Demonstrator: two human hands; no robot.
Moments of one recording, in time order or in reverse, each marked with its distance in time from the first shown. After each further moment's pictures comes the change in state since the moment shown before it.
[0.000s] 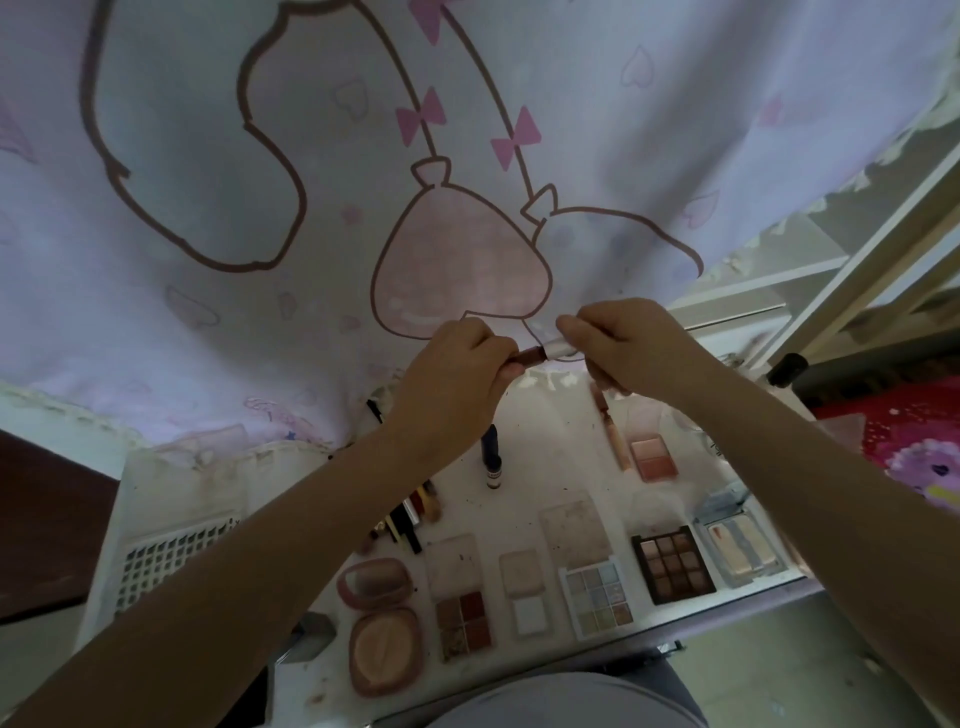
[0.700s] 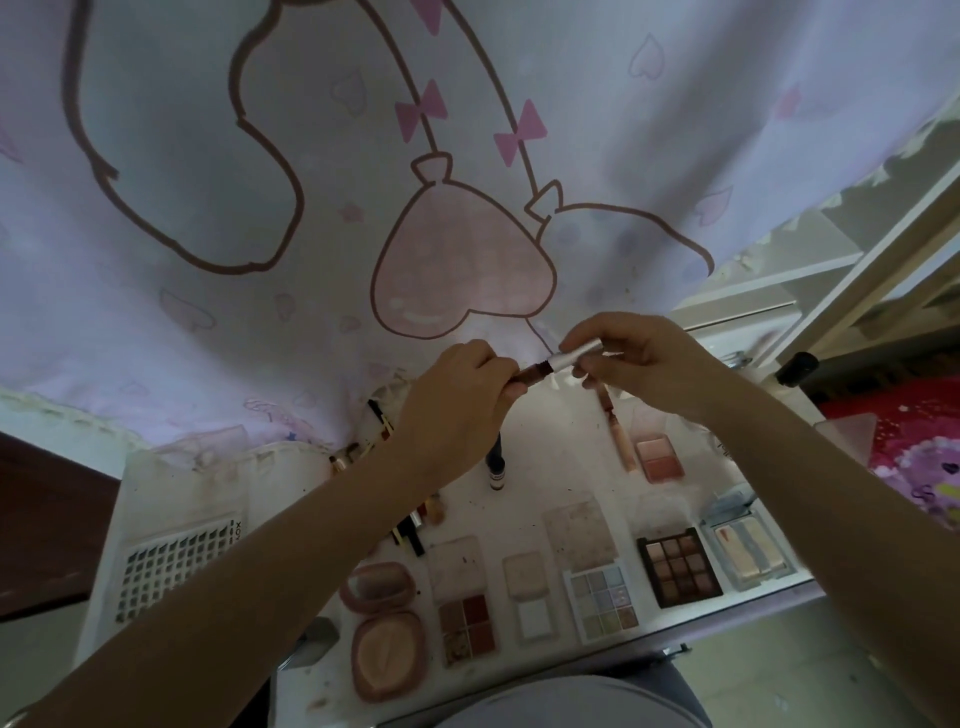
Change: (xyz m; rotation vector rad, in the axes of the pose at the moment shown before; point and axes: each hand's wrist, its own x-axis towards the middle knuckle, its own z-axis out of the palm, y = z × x) left_hand -0.006 -0.010 0.014 0.036 -0.039 0.028; right_hand -0.007 0.017 0.000 0.251 -0.054 0.040
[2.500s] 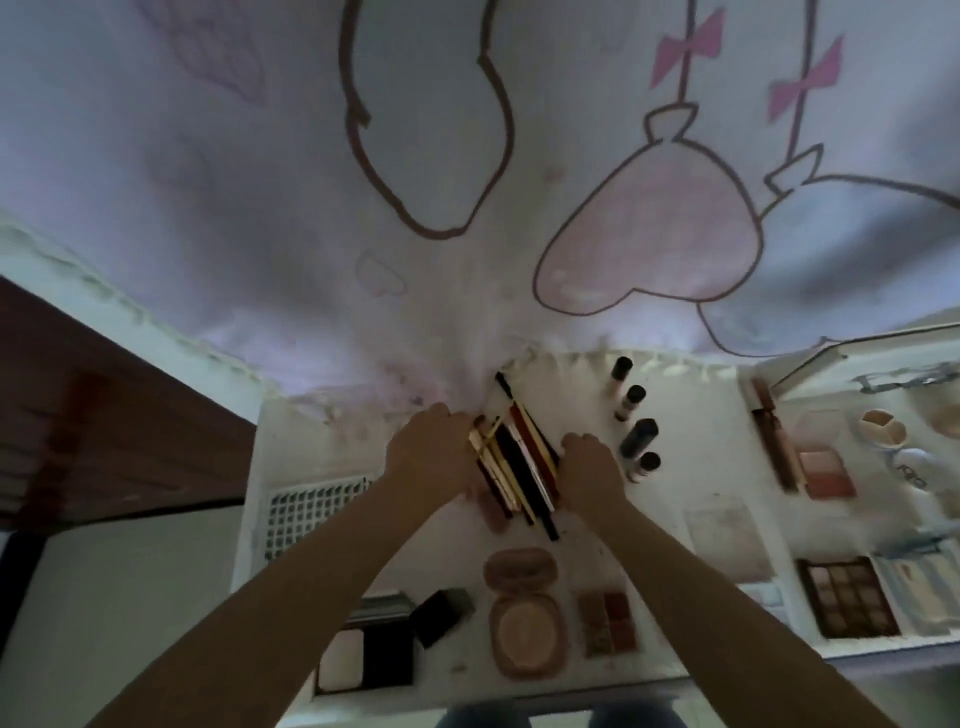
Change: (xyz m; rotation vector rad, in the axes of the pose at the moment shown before) left_hand -0.102 -0.128 -0.025 0.164 -0.681 -0.662; right_hand 0.063 0.076 0.245 -0.645 -0.097 0.517
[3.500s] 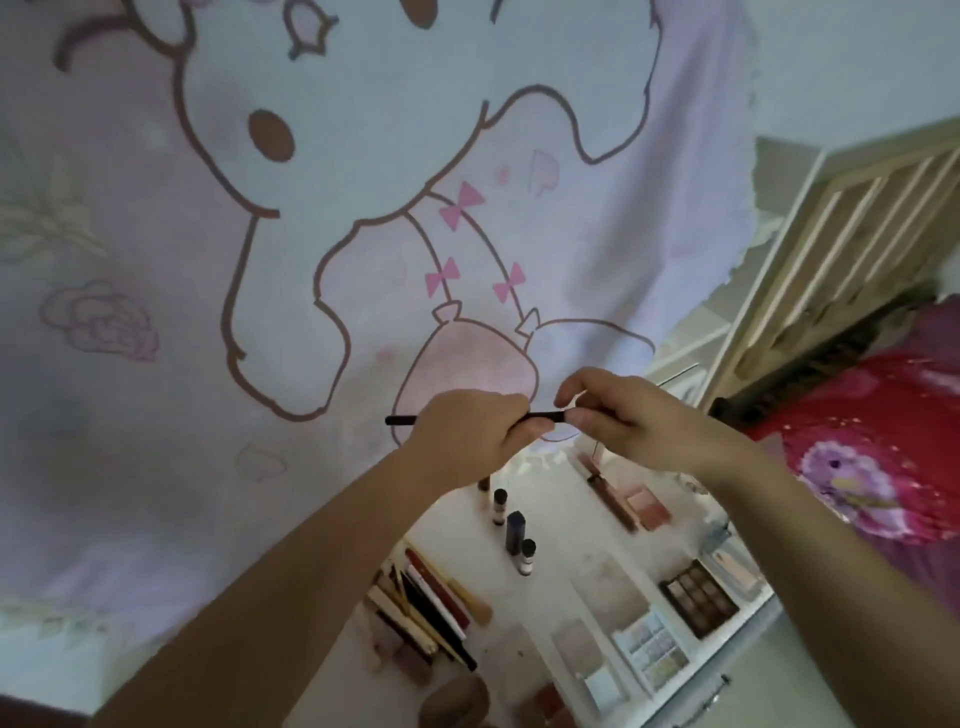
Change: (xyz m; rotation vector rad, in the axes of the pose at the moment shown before) left_hand -0.010 0.118 -0.126 0.036 0.675 1.048; right_hand -0.142 0.026 -0.247 0.341 0.338 -0.413
